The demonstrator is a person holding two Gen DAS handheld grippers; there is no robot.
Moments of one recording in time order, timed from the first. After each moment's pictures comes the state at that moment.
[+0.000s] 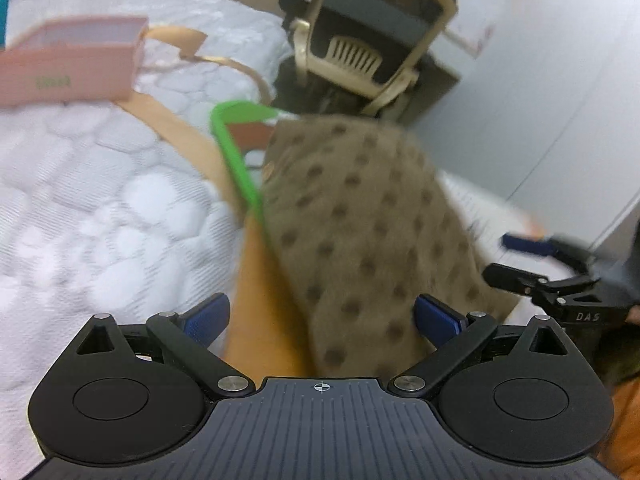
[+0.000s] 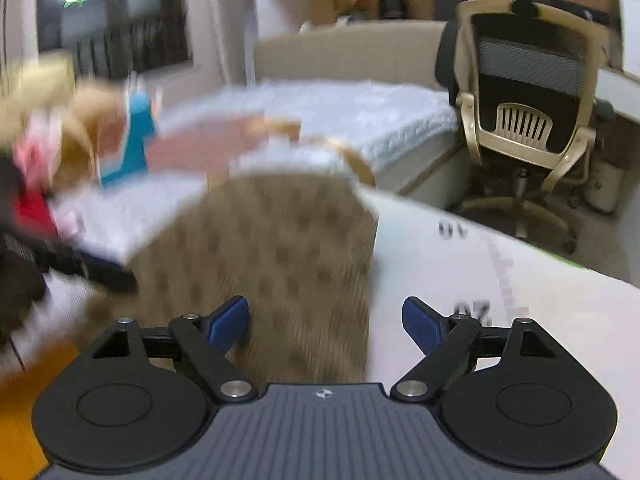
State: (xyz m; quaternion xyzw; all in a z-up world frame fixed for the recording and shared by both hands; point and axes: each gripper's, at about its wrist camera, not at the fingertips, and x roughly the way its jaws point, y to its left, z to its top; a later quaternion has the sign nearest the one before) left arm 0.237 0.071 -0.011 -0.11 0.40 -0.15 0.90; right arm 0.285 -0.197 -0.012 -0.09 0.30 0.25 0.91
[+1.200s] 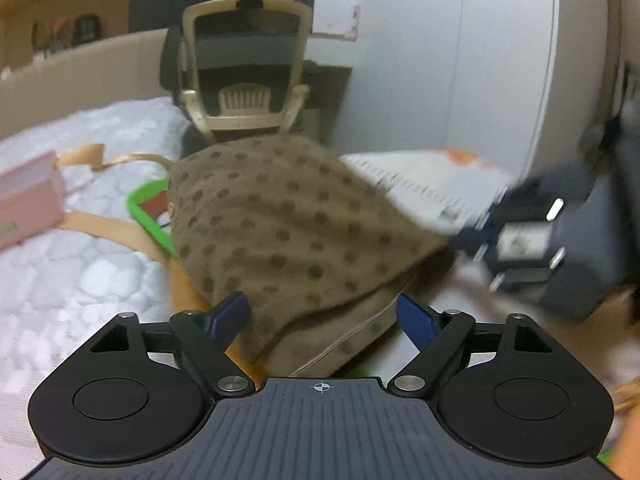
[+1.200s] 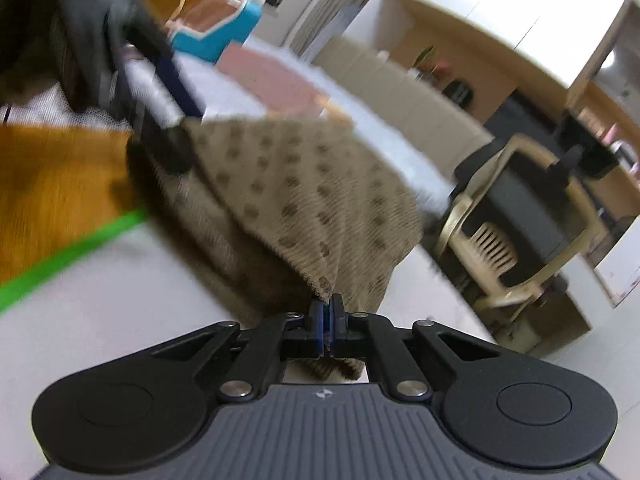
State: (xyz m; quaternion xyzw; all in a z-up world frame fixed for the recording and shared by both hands) left arm 0.164 0.030 0.009 0.04 0.29 -0.27 0.92; right arm 0.170 -0.158 -0.040 -0.35 0.19 0.25 0.88
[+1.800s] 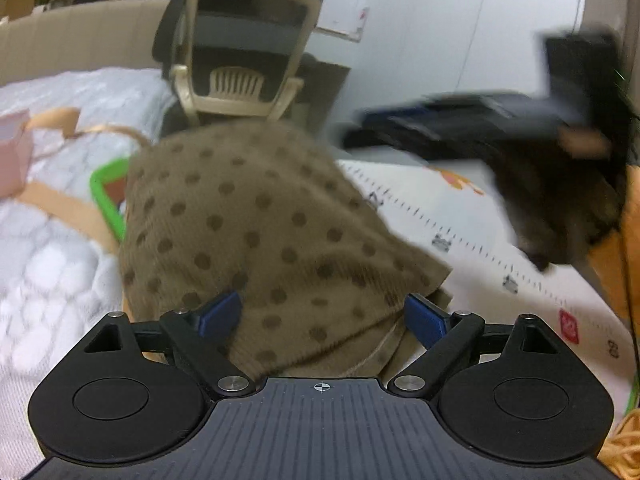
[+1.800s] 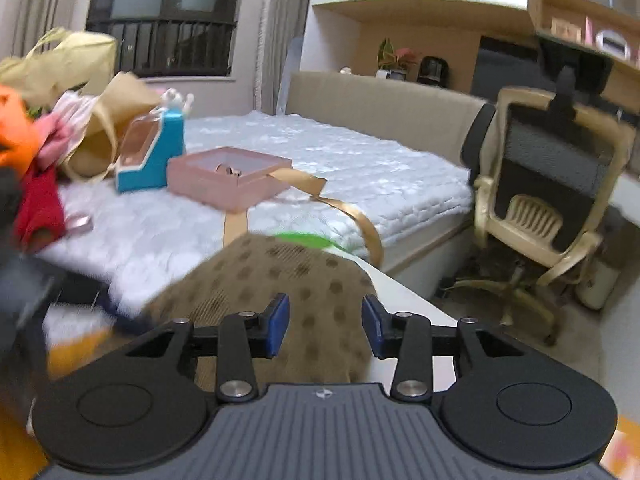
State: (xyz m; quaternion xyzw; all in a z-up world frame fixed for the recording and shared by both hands) left arm 0.204 0.015 -0.015 -0.02 0.32 -0.29 0.90; right arm 0.306 -0.159 0.036 -0.12 0.23 0.30 0.92
